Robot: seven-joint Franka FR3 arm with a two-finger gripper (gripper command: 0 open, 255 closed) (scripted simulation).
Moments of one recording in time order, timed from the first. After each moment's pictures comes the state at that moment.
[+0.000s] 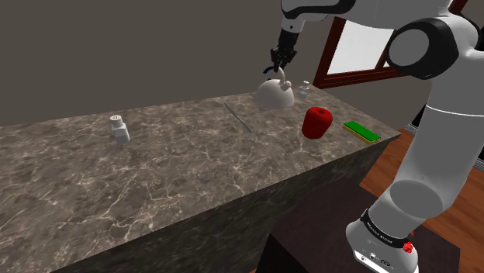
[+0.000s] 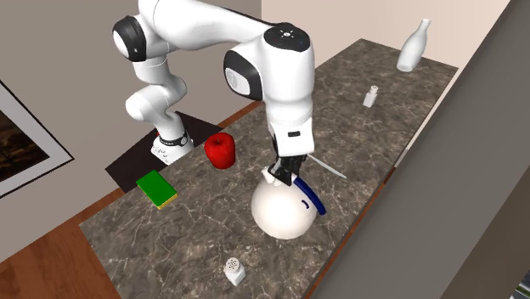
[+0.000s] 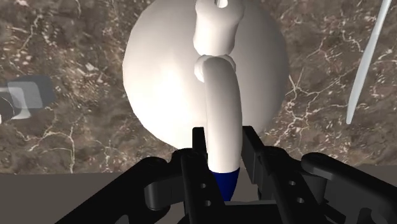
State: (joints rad) arm -0.14 0.26 -0.15 -1.41 0.08 1.76 -0.06
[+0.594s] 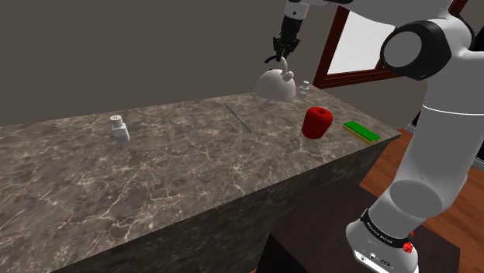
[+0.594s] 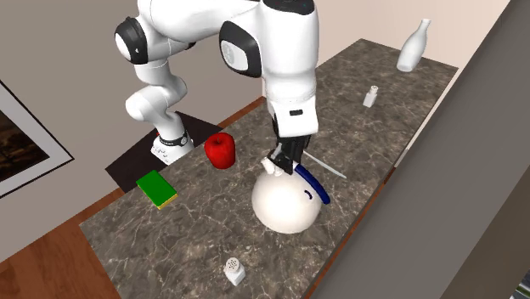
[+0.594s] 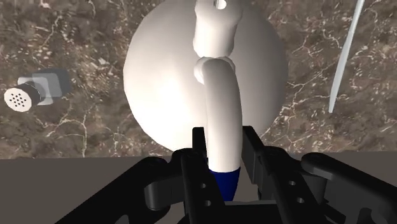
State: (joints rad) arm -0.15 0.29 -0.15 -1.24 0.09 1.63 -0.06
